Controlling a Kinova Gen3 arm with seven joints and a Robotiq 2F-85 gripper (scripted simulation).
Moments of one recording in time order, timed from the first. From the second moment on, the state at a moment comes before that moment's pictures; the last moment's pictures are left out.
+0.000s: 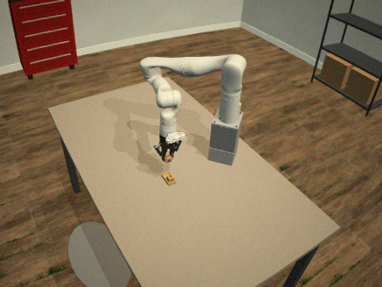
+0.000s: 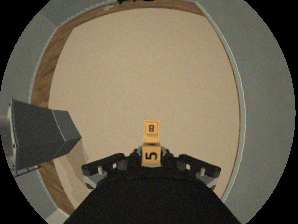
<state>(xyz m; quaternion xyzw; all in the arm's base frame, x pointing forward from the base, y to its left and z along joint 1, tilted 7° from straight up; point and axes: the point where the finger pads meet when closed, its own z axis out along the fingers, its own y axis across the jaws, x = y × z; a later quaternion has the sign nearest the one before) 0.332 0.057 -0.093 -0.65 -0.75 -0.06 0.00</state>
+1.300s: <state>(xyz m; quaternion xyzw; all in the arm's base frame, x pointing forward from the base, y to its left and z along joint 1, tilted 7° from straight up) 0.338 0.048 -0.093 -0.77 -0.64 -0.06 0.01</state>
